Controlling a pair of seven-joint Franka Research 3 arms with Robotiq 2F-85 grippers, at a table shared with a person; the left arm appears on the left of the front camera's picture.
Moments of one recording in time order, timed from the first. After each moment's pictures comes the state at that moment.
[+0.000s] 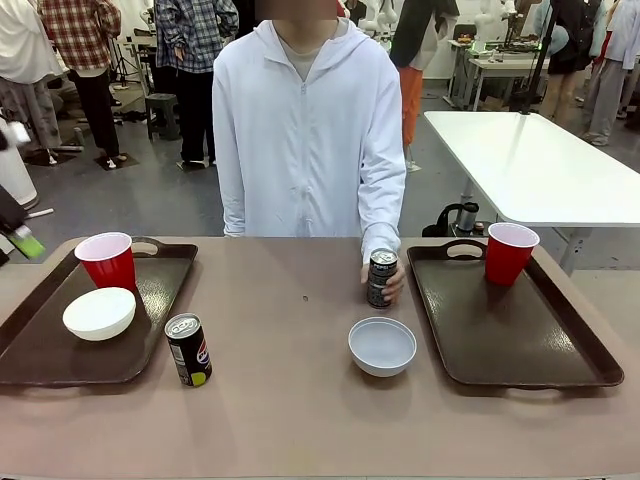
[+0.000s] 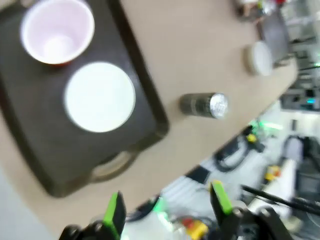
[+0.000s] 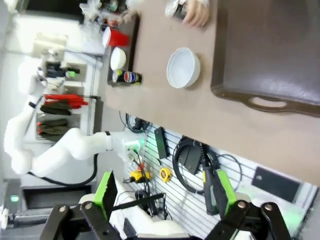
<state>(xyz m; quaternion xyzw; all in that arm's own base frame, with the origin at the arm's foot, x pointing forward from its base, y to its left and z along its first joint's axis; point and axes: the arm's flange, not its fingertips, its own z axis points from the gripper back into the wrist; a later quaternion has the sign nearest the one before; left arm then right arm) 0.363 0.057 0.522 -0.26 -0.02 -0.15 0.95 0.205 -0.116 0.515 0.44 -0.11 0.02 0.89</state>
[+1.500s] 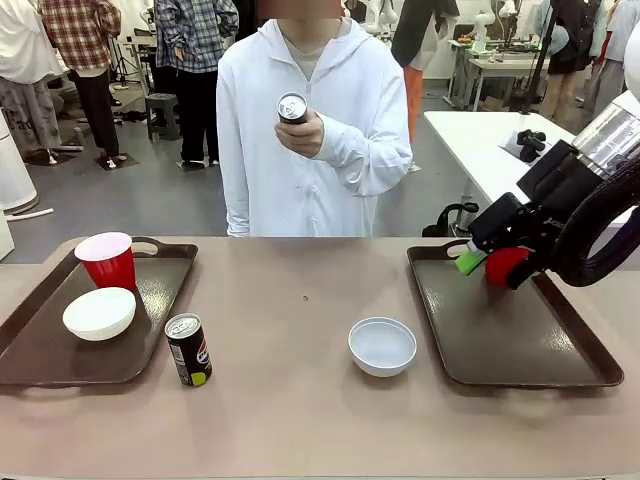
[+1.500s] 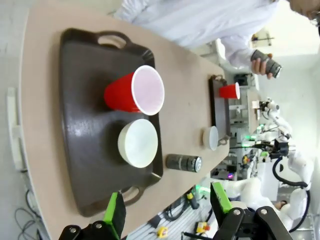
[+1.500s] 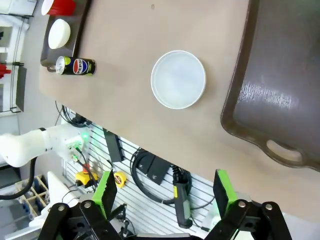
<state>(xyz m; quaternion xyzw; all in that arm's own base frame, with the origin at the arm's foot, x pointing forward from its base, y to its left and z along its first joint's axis) 0.414 0.275 0.489 -0.45 -0.09 0.05 0.89 0.296 0.100 0.517 0.24 -0.06 0.12 0.96</state>
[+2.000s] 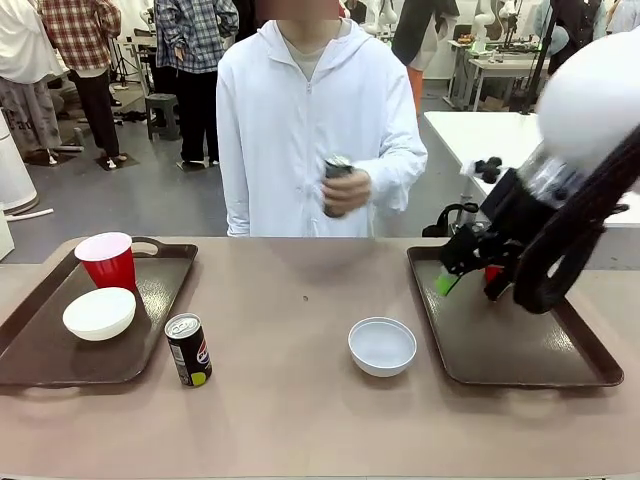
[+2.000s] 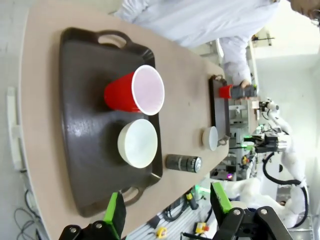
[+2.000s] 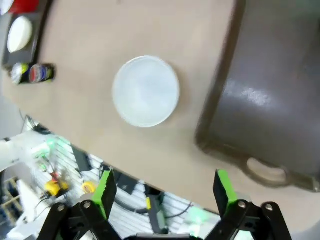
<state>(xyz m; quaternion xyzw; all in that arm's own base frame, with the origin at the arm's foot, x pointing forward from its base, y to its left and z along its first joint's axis) 0.413 0.276 0.487 -0.45 -0.09 0.05 0.88 0.337 0.130 0.459 0.15 -0.05 0.13 0.98</state>
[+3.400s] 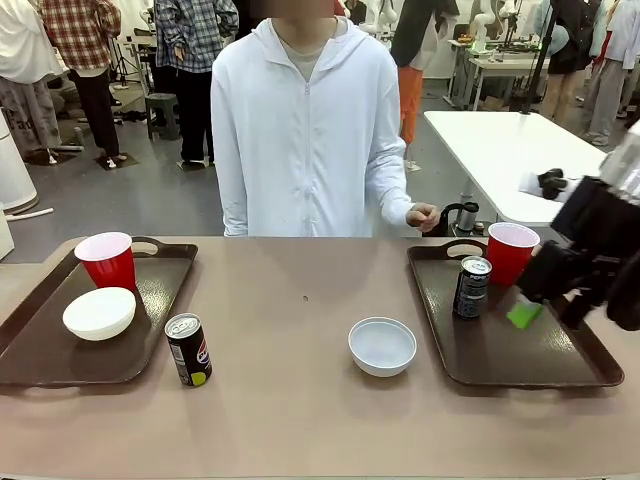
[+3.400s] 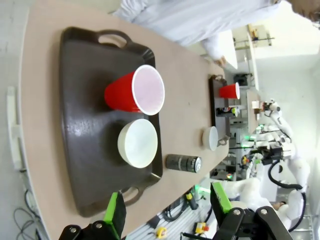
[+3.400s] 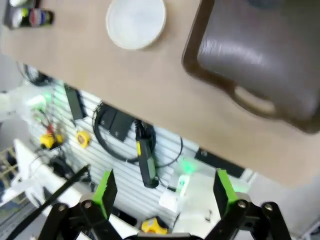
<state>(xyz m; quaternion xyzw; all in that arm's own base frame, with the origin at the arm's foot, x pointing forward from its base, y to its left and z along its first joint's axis) 0.414 0.275 0.487 -0.45 -0.09 0.05 0.88 0.278 0.075 0.494 0.15 0.01 0.16 0.98</state>
